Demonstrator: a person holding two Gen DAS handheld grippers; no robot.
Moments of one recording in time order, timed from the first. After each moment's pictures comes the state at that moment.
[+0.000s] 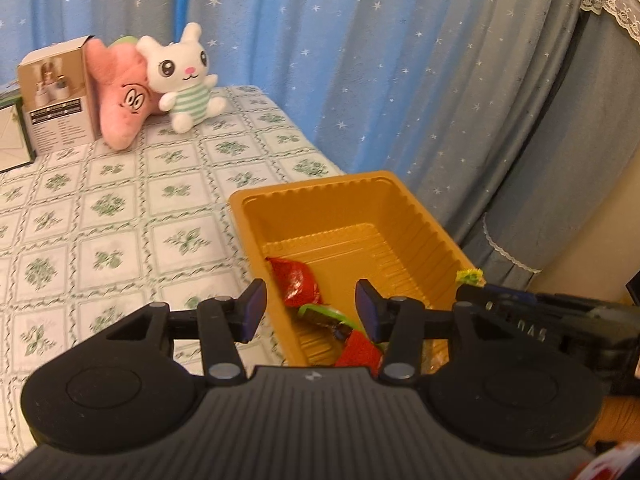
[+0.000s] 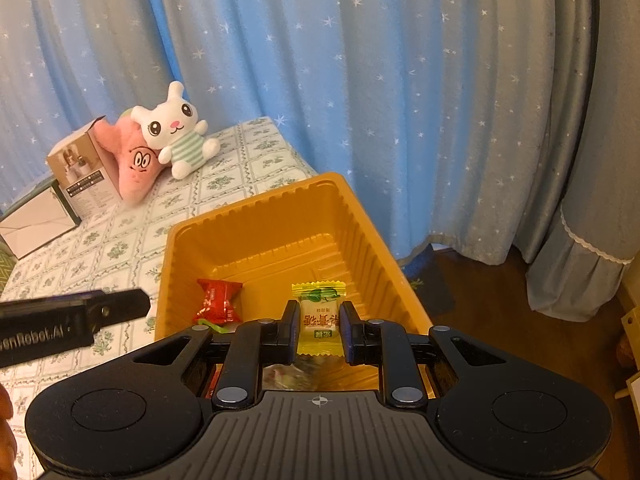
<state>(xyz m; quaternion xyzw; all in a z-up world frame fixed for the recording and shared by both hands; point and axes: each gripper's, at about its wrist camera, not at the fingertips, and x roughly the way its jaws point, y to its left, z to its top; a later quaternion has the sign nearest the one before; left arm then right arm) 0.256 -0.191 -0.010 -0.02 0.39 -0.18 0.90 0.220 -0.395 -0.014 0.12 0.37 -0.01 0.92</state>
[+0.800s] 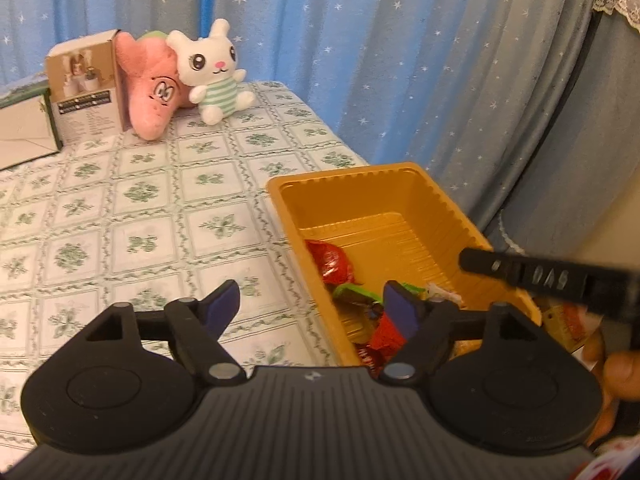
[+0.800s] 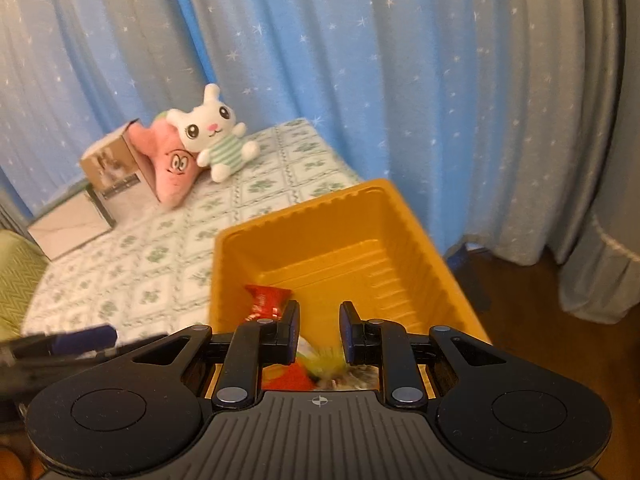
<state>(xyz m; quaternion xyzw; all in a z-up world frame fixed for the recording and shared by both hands) 0.245 -0.167 -0.012 -0.01 0.39 -0.15 0.91 0.234 -0.382 -0.001 0.15 0.37 0.04 0.91</state>
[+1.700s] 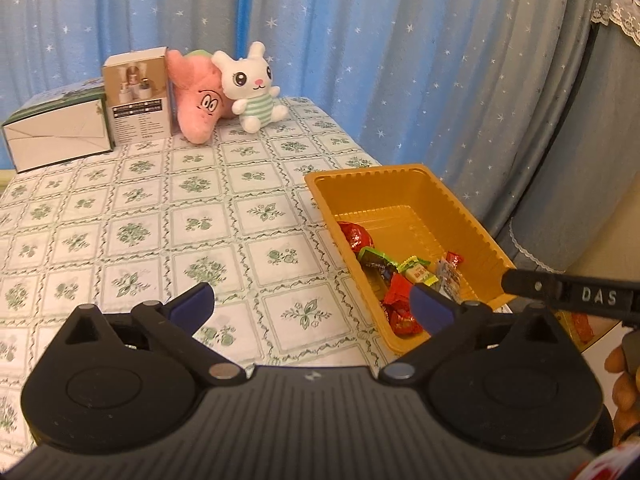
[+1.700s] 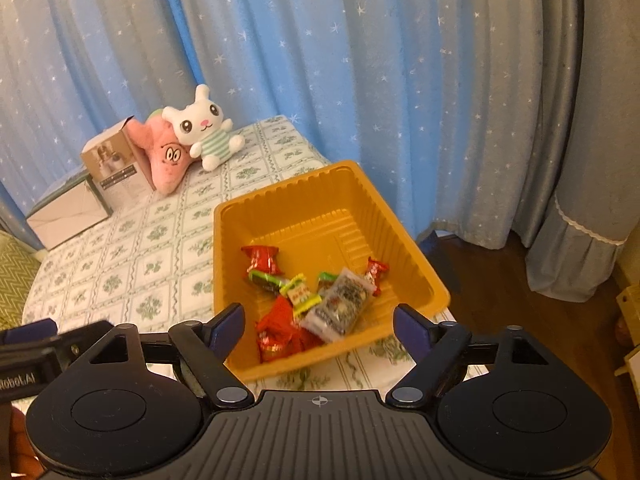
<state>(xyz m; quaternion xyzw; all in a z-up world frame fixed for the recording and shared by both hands) 0.158 -0.128 0.021 -0.02 0.37 -0.12 0.92 0.135 -0.372 0.031 0.14 0.38 0.00 0.91</state>
